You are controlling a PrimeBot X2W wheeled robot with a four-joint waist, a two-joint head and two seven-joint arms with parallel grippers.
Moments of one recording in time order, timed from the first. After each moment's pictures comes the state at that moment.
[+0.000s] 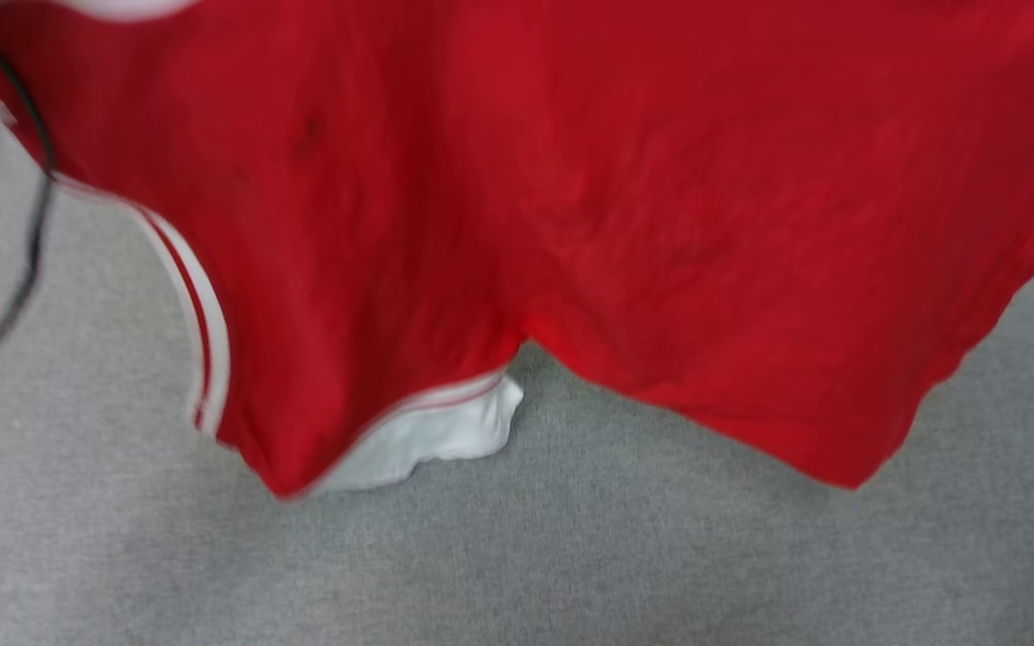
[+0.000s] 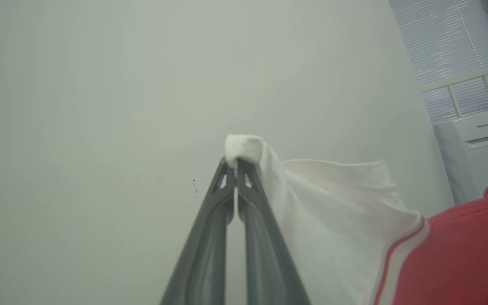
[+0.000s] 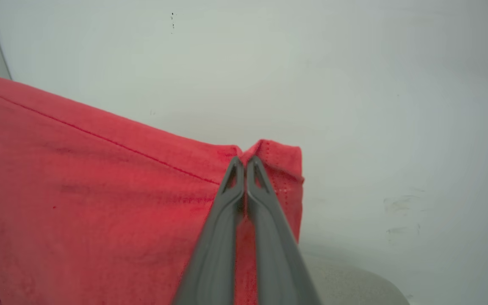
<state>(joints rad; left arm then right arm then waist) -0.83 0.67 -0.15 -0.45 -0.64 0.09 0.10 -0.69 -0.44 -0.10 -0.34 0.62 0.13 0.68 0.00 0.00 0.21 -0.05</state>
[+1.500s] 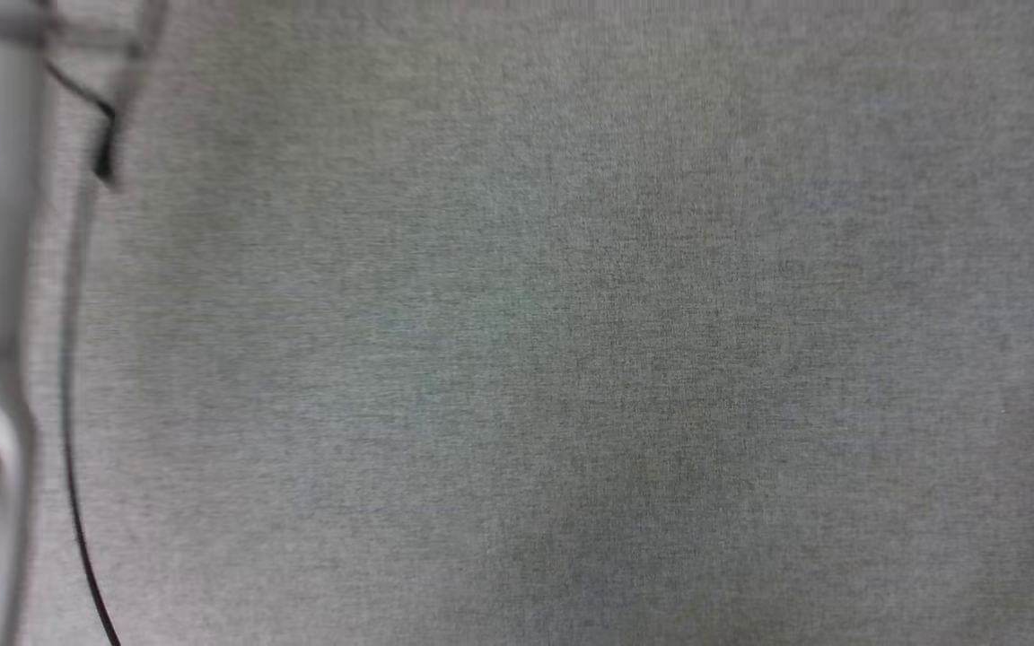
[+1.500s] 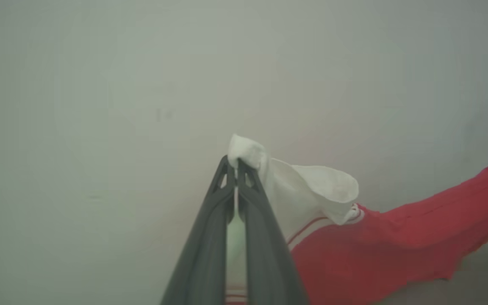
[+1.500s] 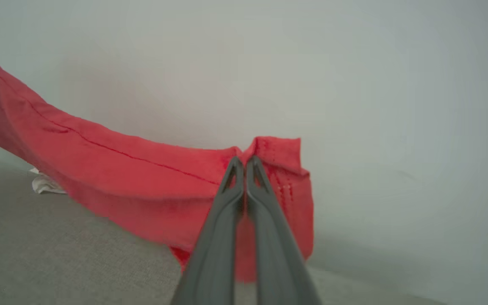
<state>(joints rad) -1.45 0.37 -0.39 0.59 -0.48 -0.12 -0.26 -1.33 -0.41 0.27 0.60 0.33 0.13 -0.01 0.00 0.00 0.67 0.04</state>
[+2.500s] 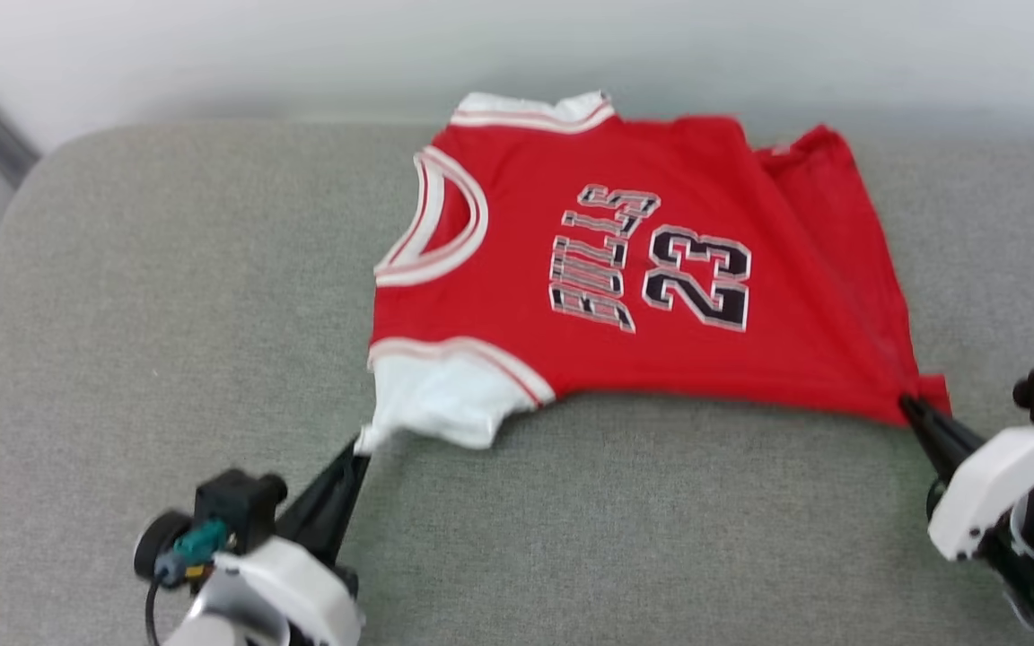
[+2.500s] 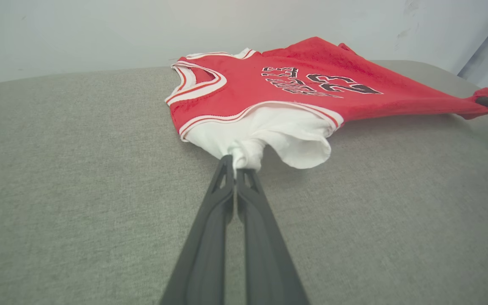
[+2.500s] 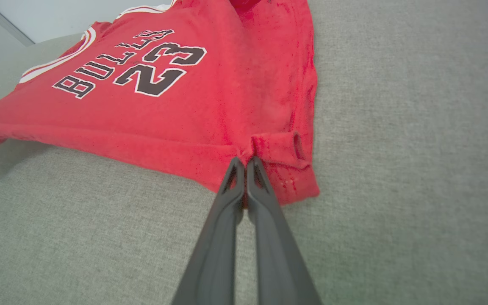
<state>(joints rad) -0.19 0.38 -0.42 0.23 -0.49 -0.09 -0.20 -0.36 -0.48 0.33 0.51 0.72 0.13 0.07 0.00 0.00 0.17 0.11</state>
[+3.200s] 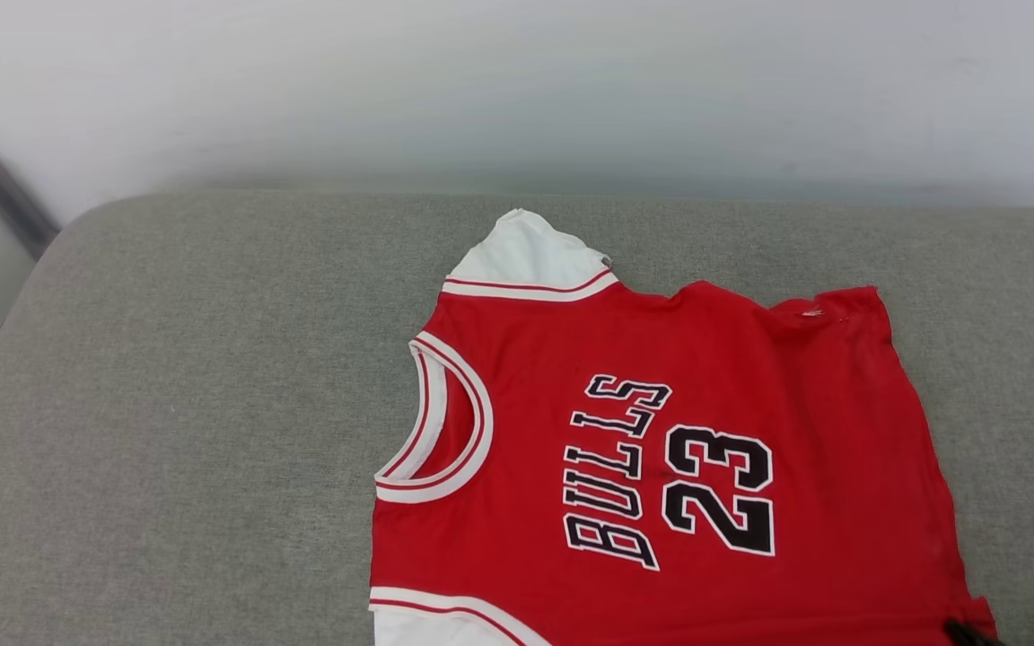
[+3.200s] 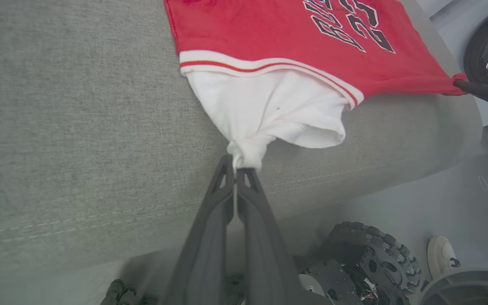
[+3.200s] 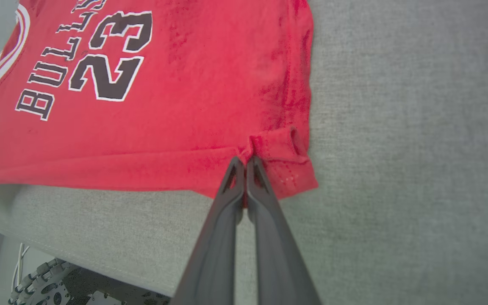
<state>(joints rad) 0.36 0.54 -0.40 -0.15 -0.77 -0.04 0.09 0.17 -0.48 0.06 0.15 0.74 0.13 0.33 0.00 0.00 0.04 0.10</state>
